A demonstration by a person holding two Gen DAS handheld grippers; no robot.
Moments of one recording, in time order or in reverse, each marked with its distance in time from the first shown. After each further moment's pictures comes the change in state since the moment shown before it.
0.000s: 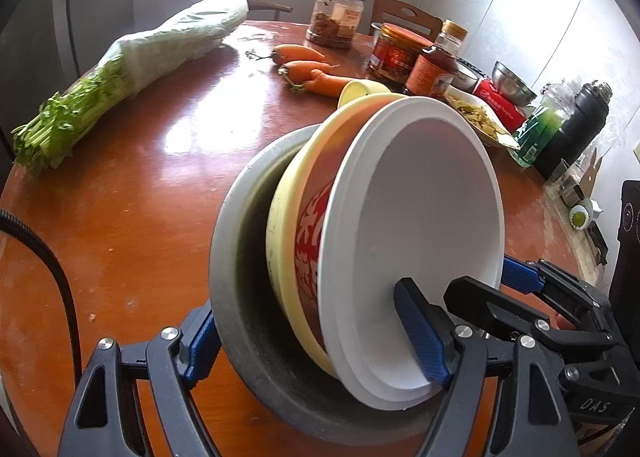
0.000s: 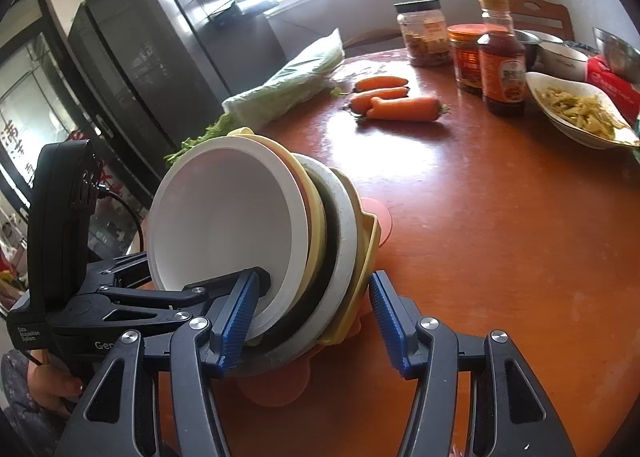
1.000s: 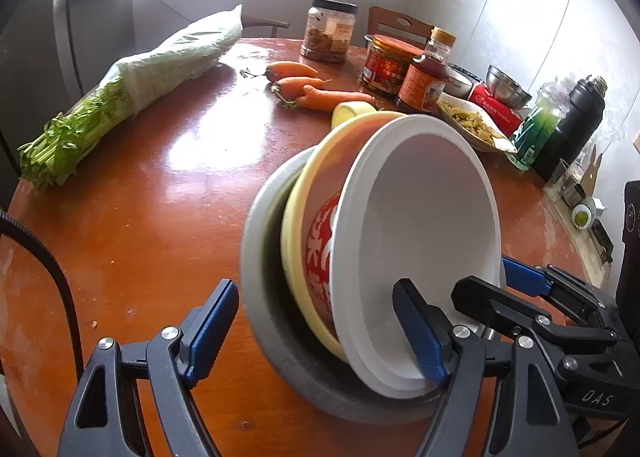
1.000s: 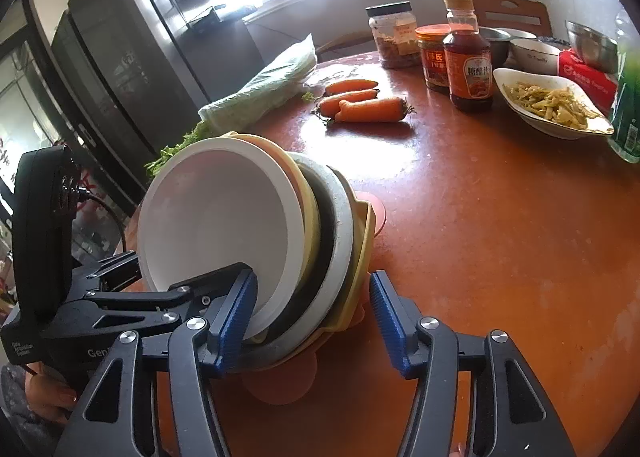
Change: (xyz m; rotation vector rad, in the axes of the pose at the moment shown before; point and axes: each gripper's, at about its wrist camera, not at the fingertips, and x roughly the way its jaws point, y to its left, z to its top) left arm -0.008 -0.006 -0.002 0.025 -0.066 0.029; right arm -0.011 -0.009 -0.003 0.034 -0.019 -0.062
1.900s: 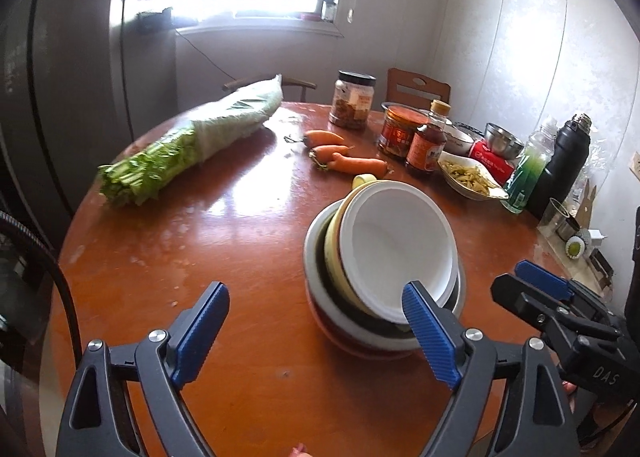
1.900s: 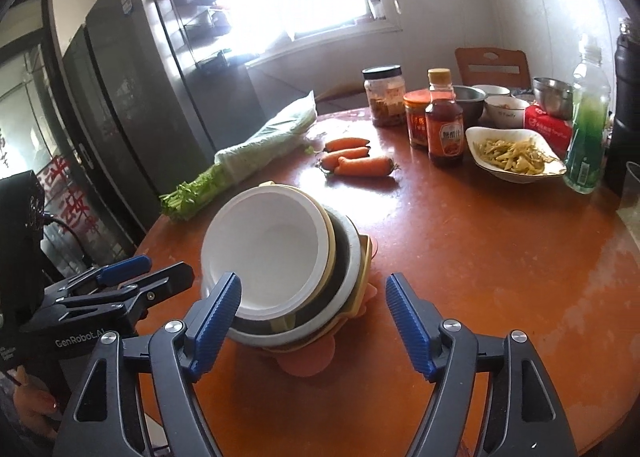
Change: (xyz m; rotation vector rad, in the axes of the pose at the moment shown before) left arm -0.094 0.004 -0.033 -0.031 -0.226 0.099; right arm -0.069 0.031 -0.018 -0.044 -0.189 -0.070
